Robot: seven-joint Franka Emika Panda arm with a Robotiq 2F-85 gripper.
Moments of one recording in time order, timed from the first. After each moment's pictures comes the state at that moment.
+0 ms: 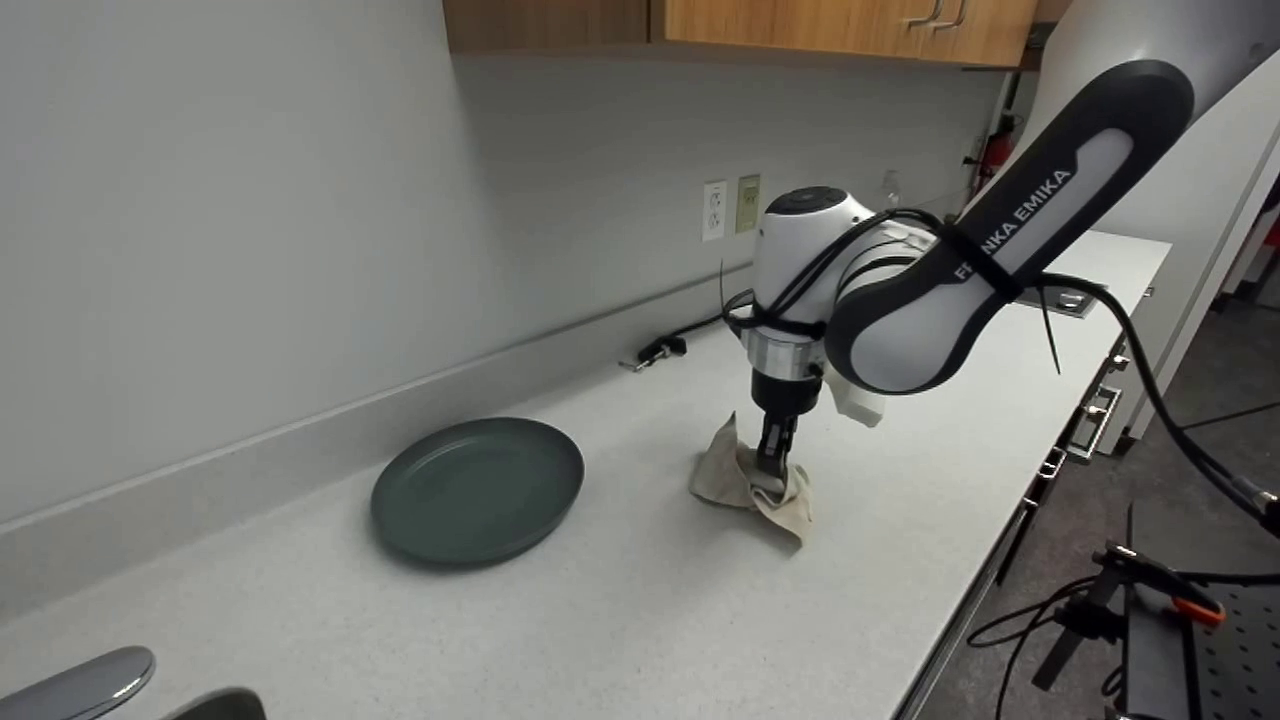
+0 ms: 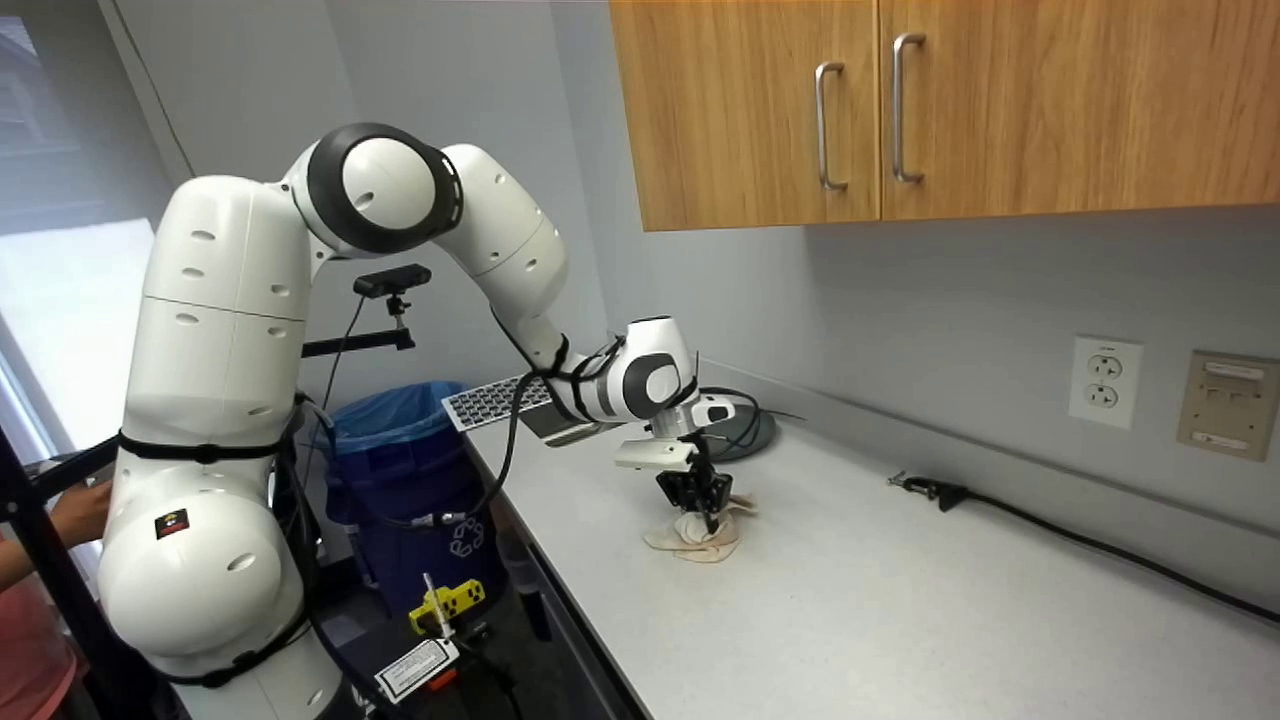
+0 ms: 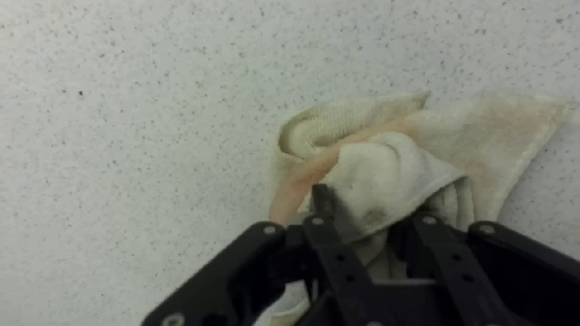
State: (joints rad) arm 0.12 0.45 -0.03 -2.15 -0.27 2.61 0.03
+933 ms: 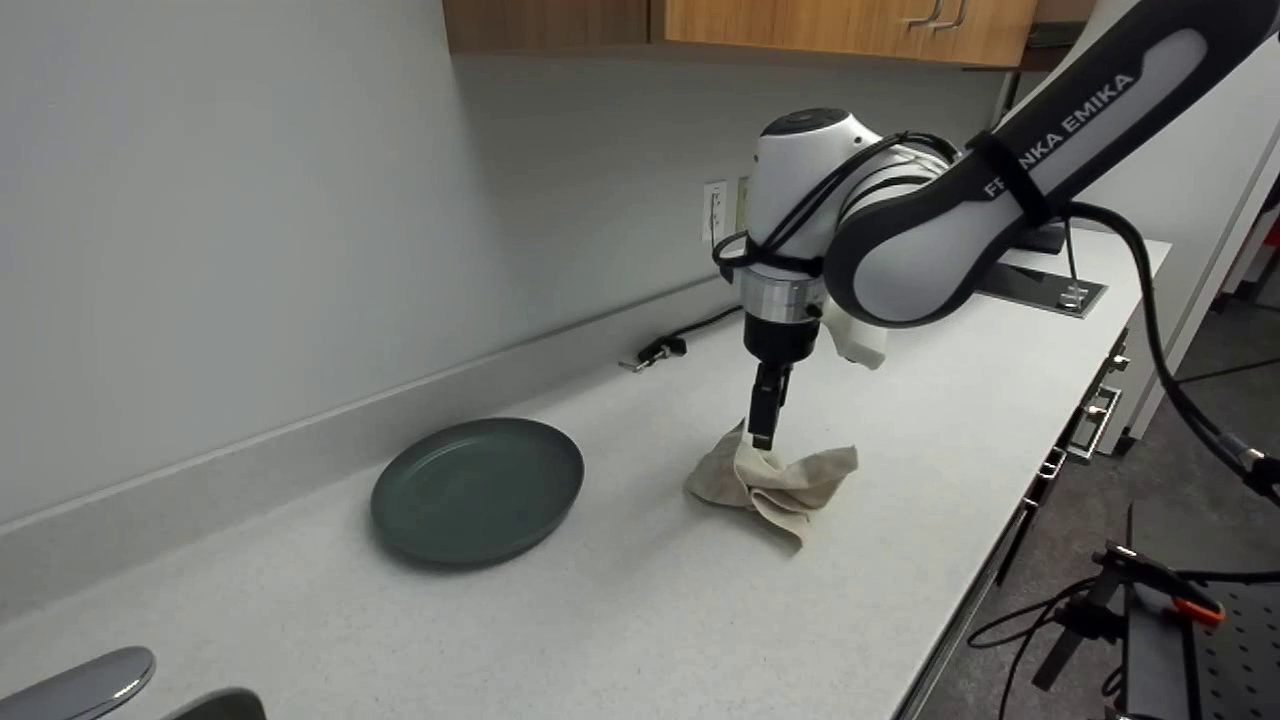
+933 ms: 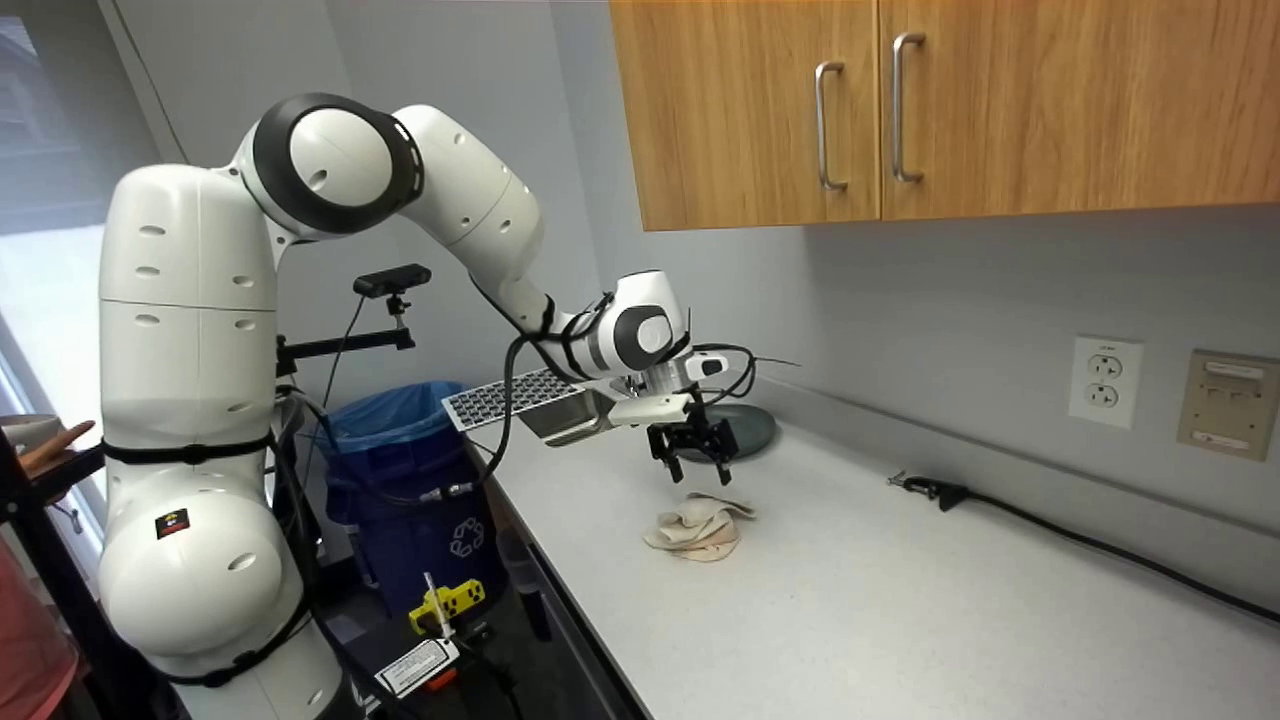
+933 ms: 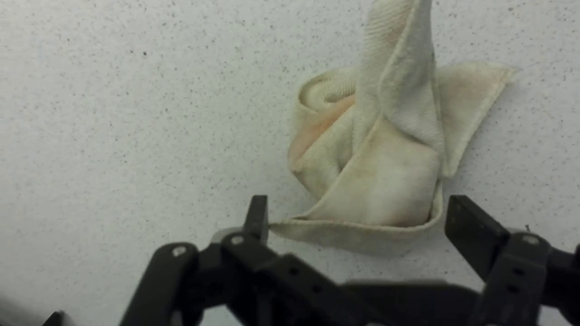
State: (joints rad) arm 0.12 0.33 -0.01 -2.12 -0.29 2.48 0.01
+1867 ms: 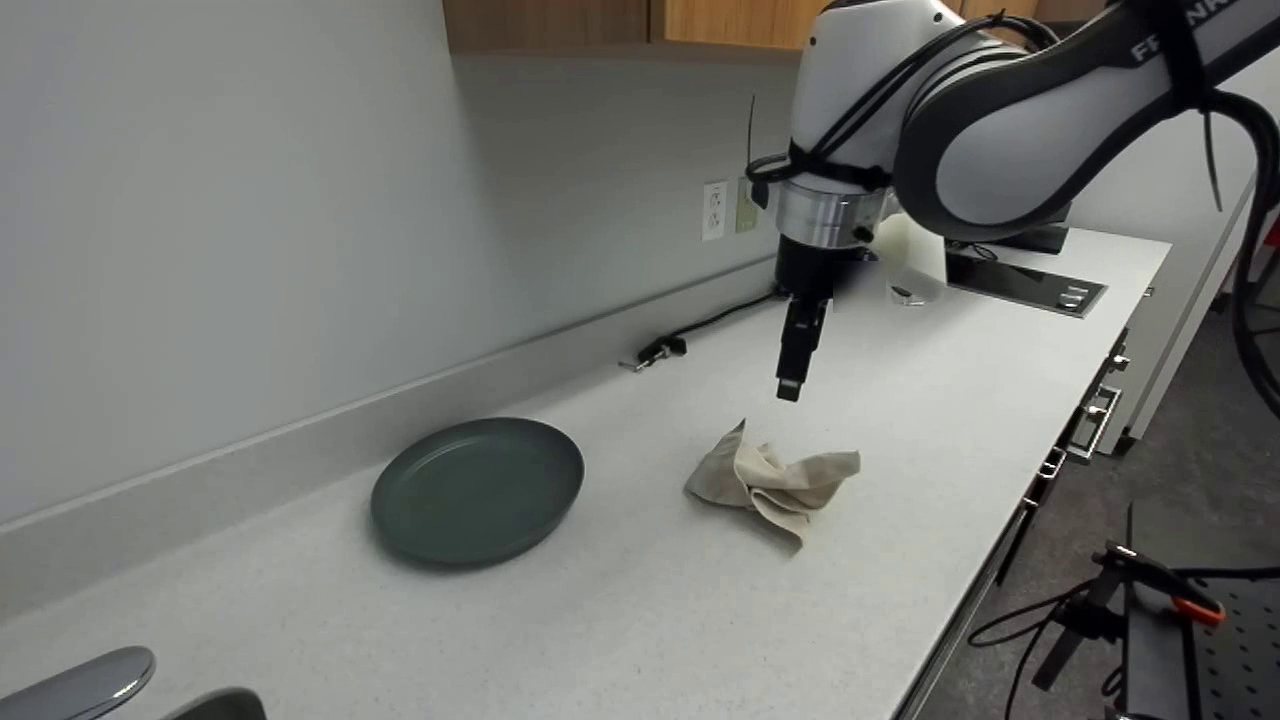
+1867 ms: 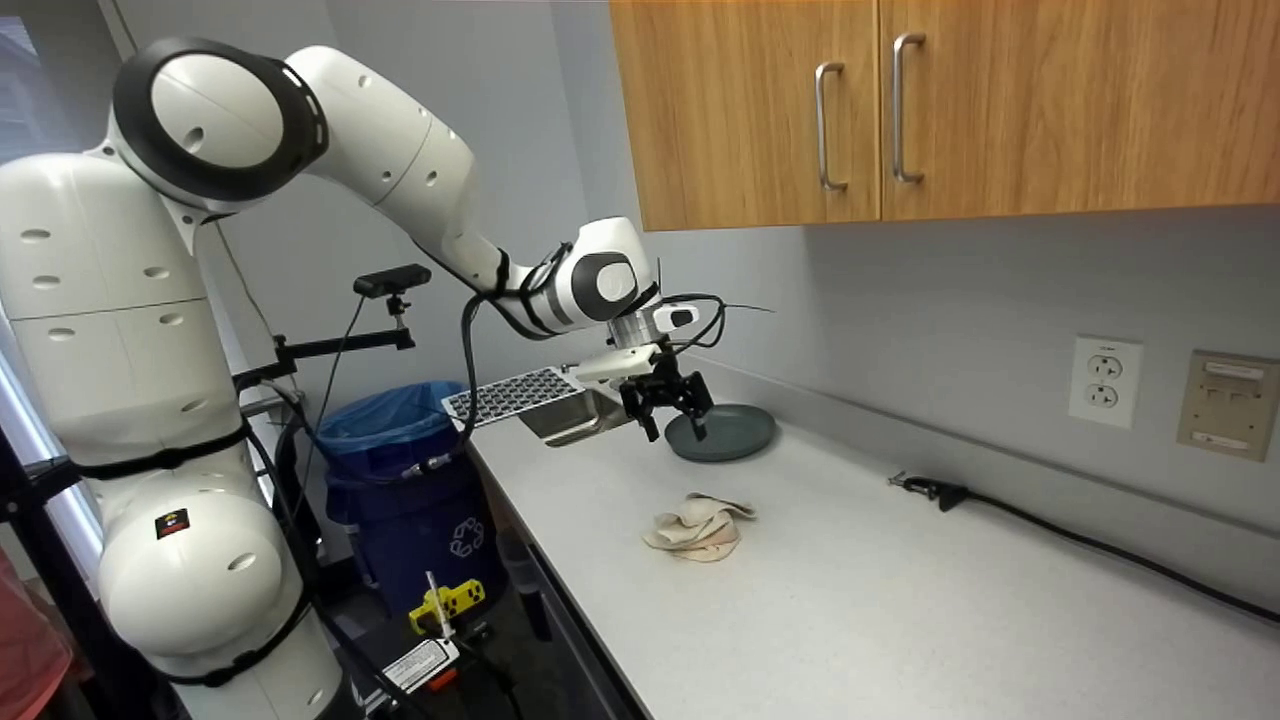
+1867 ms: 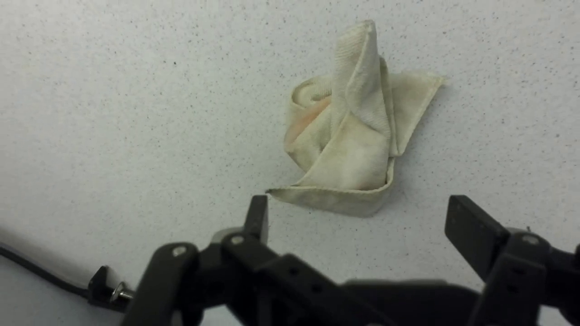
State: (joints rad) arm 0.12 0.10 0.02 -2.22 -0.26 2.40 0.01
